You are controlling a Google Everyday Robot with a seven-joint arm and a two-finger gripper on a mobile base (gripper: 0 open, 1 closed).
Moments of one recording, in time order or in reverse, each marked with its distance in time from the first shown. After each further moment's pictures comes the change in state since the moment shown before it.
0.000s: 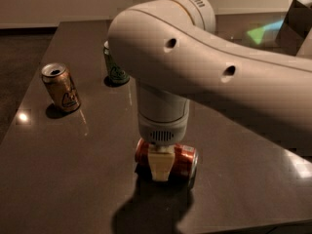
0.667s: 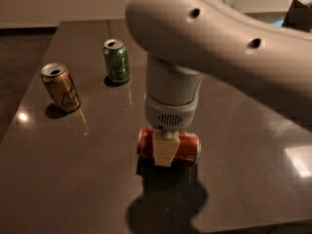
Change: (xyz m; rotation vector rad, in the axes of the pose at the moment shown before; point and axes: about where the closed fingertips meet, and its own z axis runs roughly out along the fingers) arm 0.001 -0.010 -0.020 -0.018 -0.067 -0.001
